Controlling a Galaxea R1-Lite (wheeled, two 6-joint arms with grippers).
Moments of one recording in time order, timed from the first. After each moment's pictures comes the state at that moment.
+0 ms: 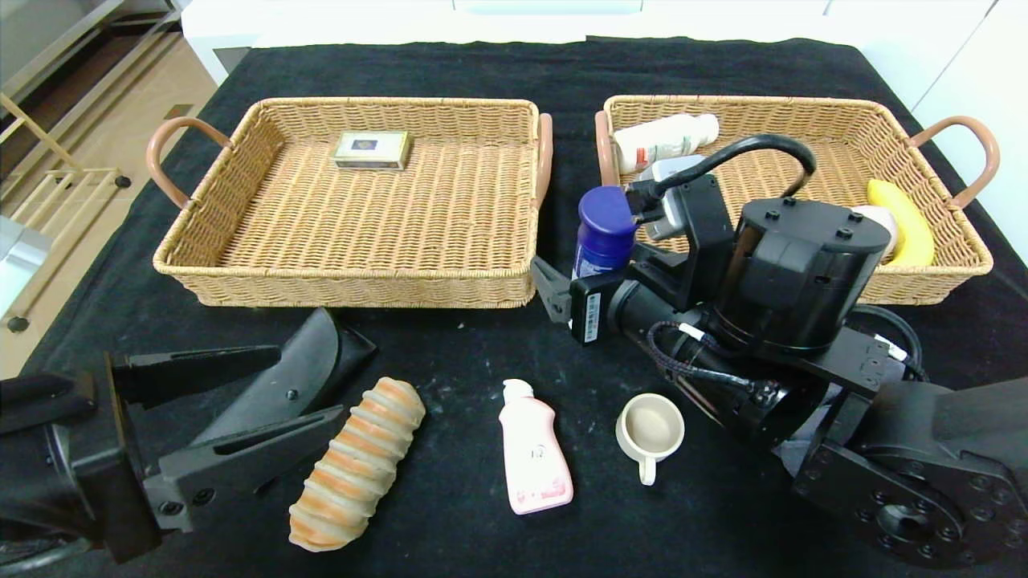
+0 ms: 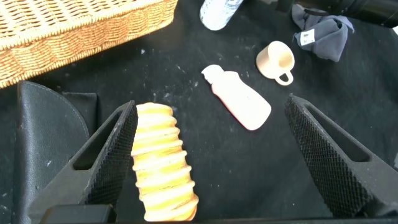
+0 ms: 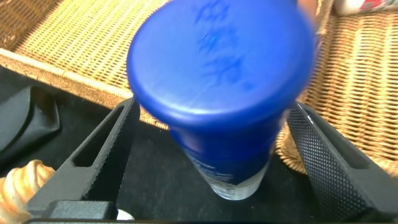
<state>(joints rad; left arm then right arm) -0.32 1.04 -0.66 -0.20 -0.39 0.01 0.81 1.86 -1.07 -0.87 -0.34 -0.01</state>
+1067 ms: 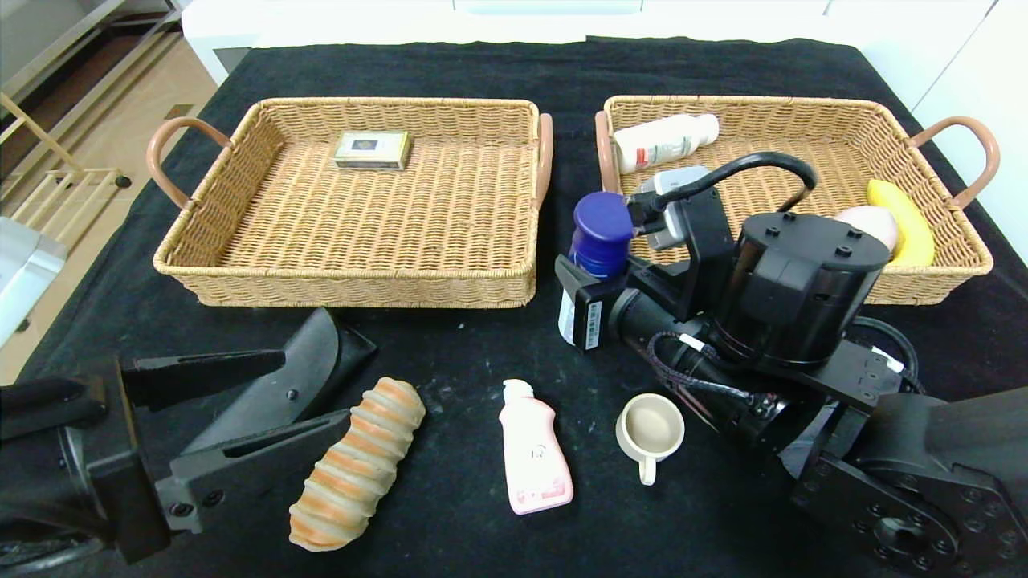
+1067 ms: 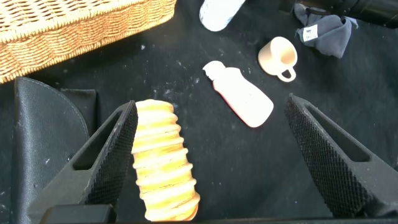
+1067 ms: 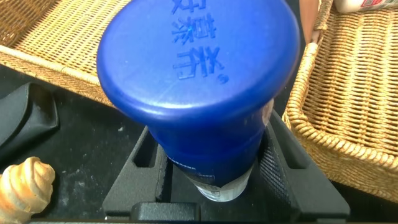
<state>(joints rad) -0.32 1.05 -0.65 -0.20 -0.39 0.02 0.81 1.87 -1.04 -0.91 -0.34 -0.01</state>
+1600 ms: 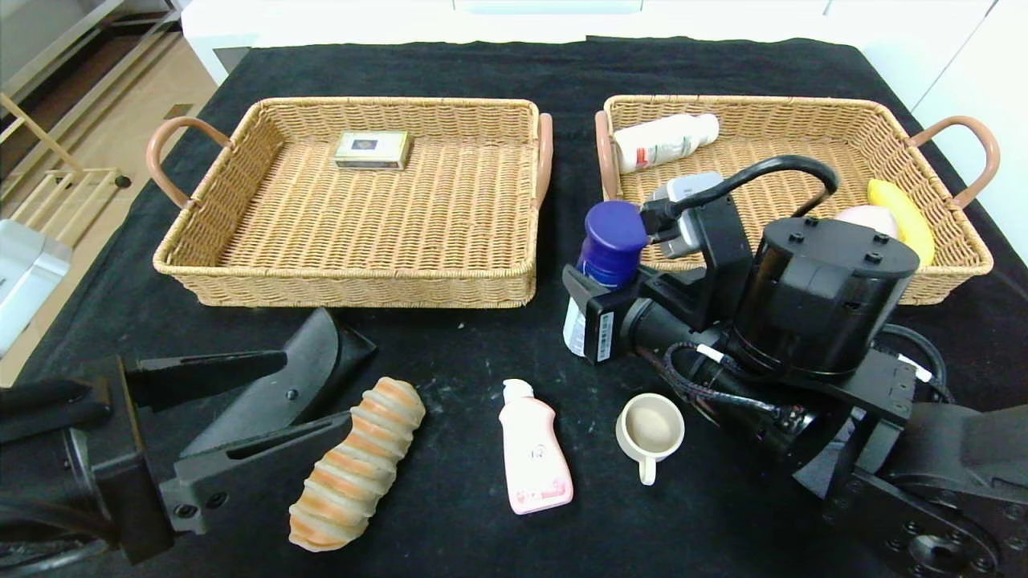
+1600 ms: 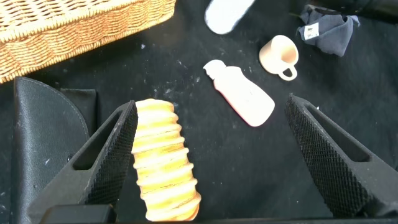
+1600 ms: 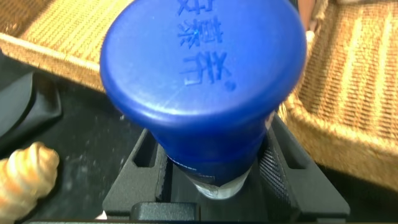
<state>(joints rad) -0.32 1.06 -0.64 -0.20 -0.39 0.02 0.81 1.82 -0.99 -0.89 -0.34 -0.01</state>
